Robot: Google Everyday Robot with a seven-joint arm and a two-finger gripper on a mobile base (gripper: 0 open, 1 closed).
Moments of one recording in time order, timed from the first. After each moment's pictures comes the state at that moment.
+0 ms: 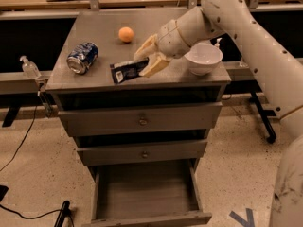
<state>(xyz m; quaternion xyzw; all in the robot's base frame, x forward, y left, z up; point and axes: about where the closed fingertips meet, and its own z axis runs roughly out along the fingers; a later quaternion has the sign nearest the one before) 0.666 0.011 0.880 -0.77 0.46 0.16 0.40</state>
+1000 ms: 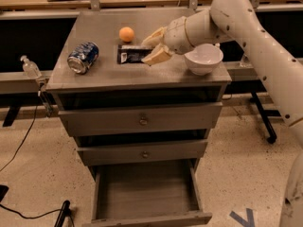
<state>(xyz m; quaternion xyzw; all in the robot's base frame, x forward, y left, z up) 0.718 -0.007 0.894 -0.67 0.55 0.14 0.48</state>
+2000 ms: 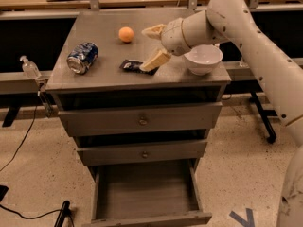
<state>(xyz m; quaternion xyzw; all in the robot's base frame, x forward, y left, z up) 0.718 0.001 0.889 -0.67 0.55 0.14 0.48</state>
